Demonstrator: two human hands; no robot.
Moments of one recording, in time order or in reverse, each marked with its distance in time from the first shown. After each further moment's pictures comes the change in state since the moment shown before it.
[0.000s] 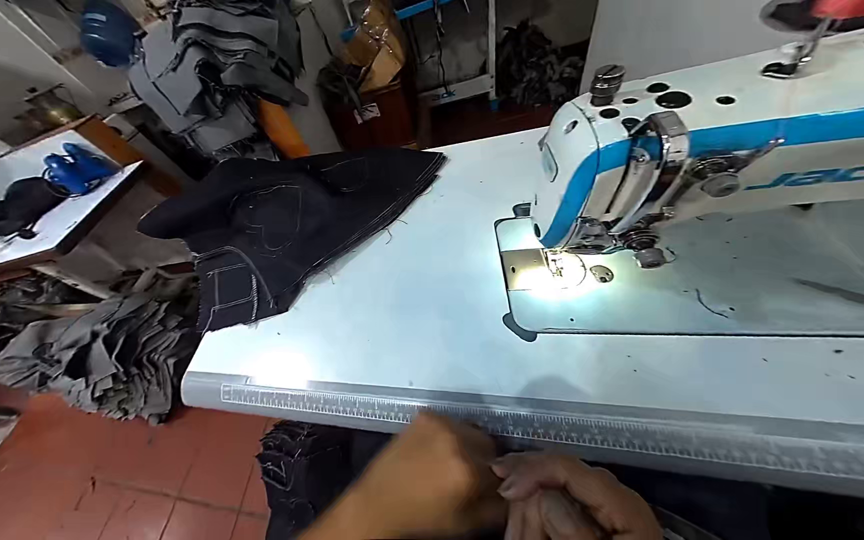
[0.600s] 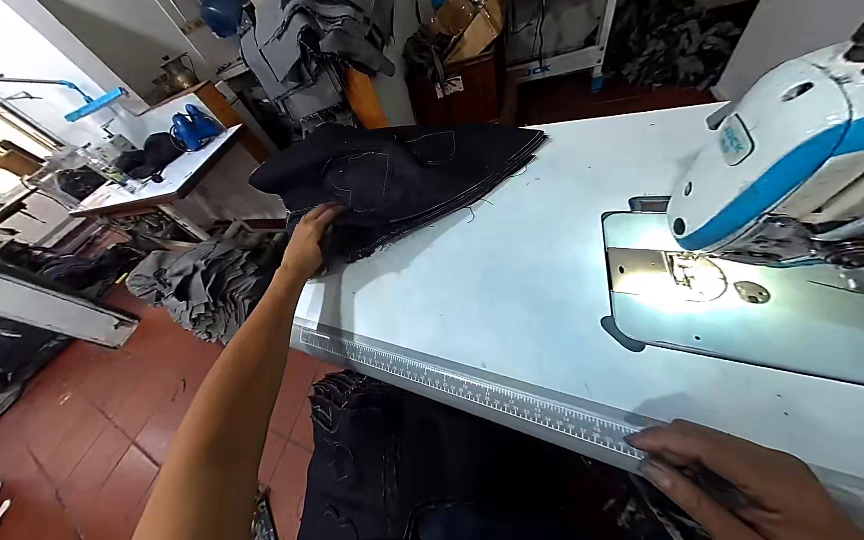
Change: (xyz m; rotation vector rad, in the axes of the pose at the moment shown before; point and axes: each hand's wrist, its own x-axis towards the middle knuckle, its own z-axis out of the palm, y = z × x) left_hand -0.121 -0.232 -0.211 0.552 0.361 -0.576; right_hand 0.015 0.025 -0.083 -0.634 -0.206 -0.120
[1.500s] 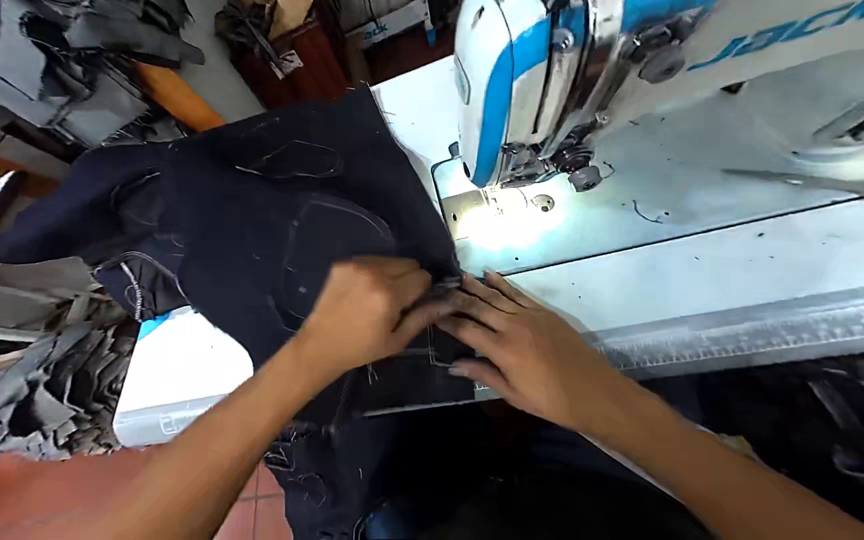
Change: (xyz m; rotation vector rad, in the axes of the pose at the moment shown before) left_hand 0.022 0.291 0.060 -0.168 -0.265 0.679; right_hand 0.036 0.005 0.029 -0.643 0.068 0.013
